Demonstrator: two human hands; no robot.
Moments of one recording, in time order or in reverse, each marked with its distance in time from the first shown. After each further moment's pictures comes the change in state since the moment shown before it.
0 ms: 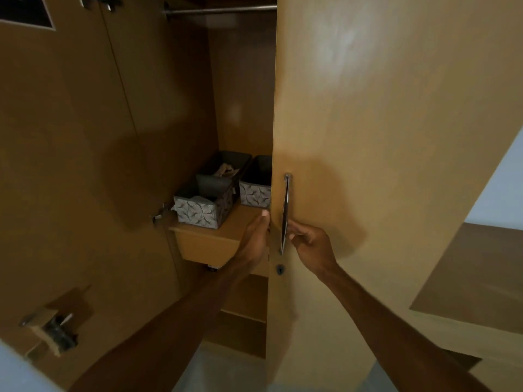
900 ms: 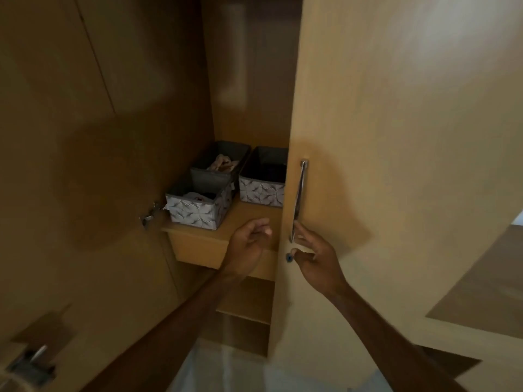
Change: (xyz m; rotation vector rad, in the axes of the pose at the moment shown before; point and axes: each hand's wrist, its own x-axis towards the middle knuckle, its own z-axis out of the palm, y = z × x) left_hand 0.047 -0.049 -0.045 0.014 0.034 -0.006; right_hand 0.023 0.032 0.024 -0.082 -0.002 0.045
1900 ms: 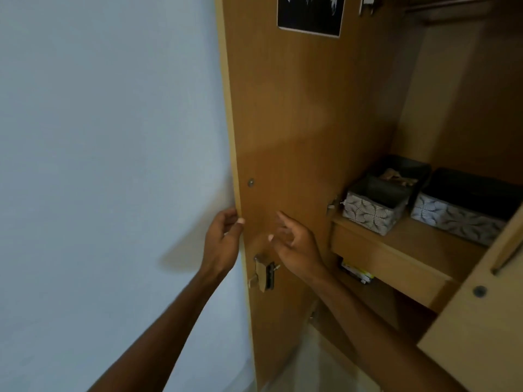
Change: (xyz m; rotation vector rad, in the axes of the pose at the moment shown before) left_hand -0.277 0.075 -0.333 0.246 0.818 0.053; right_hand -0.128 -0.231 0.317 0.193 -0.534 -0.224
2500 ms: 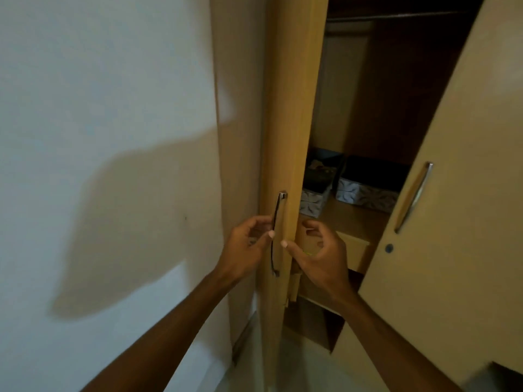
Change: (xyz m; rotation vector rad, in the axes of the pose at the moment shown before) left_hand -0.032 0.016 0.086 -0.054 -0.508 0.209; right_hand -0.084 0.017 -0.085 -0.354 0.550 0.041
